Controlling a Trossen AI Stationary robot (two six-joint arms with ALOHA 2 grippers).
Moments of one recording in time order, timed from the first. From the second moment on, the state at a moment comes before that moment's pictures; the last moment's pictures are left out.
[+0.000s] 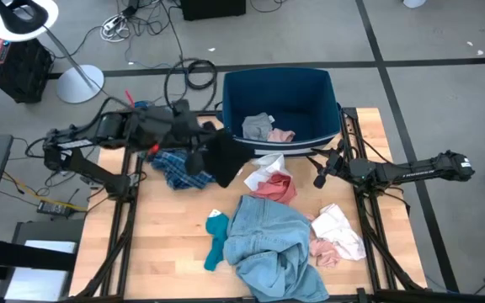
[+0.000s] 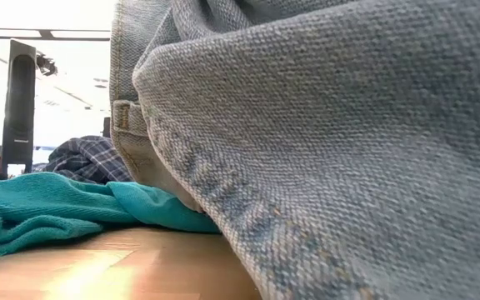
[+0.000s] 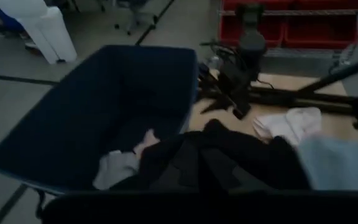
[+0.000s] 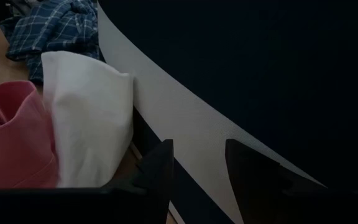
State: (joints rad) left arm -0.03 1.32 1.73 -0.82 -0.32 -0.07; right arm 0.04 0.35 0.02 0.14 0.70 -0.16
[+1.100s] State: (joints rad) left arm 0.50 1.78 1.73 -0.33 0.11 0.10; right arm 0.04 0.35 0.02 0.14 0.70 -0.16
